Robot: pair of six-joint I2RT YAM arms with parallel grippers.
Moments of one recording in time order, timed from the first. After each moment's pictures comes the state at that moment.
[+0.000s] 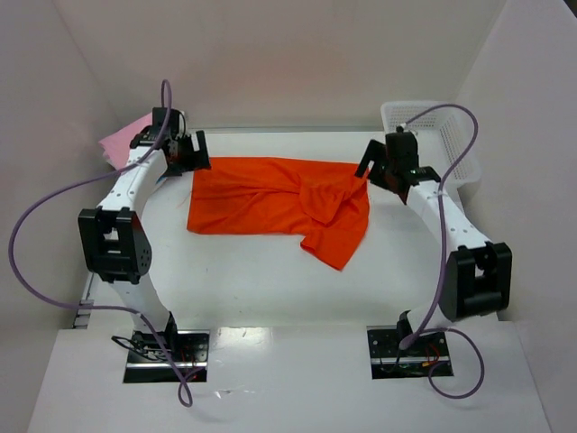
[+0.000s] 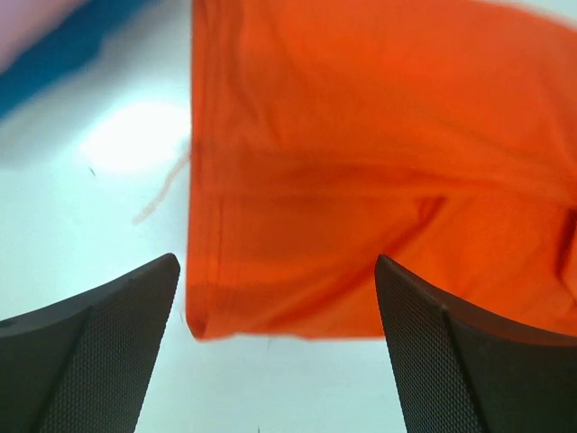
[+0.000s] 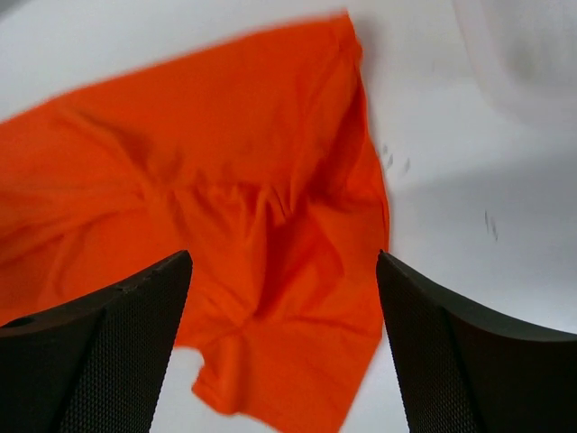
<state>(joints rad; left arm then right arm) -0.01 1.84 1.67 -0.71 0.02 -0.25 0.16 1.51 1.24 -0.40 0.10 0.52</state>
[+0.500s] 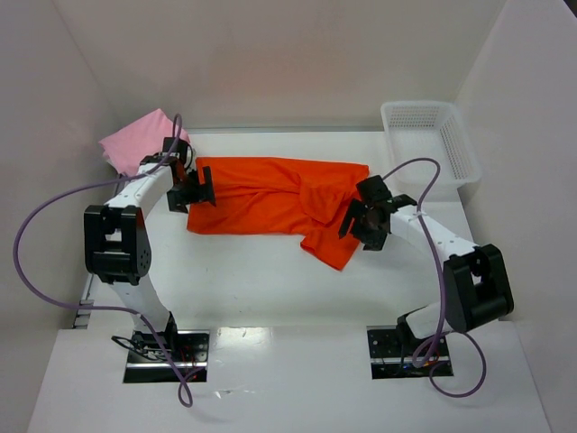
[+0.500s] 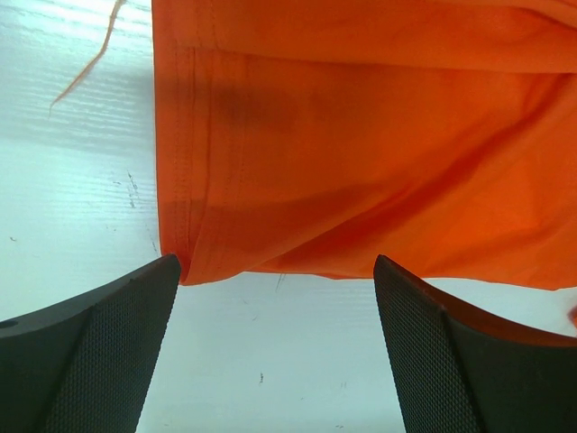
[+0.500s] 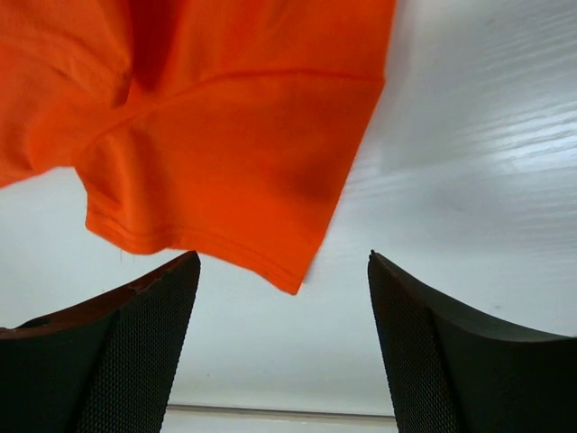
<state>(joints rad) -0.01 1.80 1.38 -0.74 0.09 -0.27 0.32 1.43 0.92 -0.66 0.02 0.73</state>
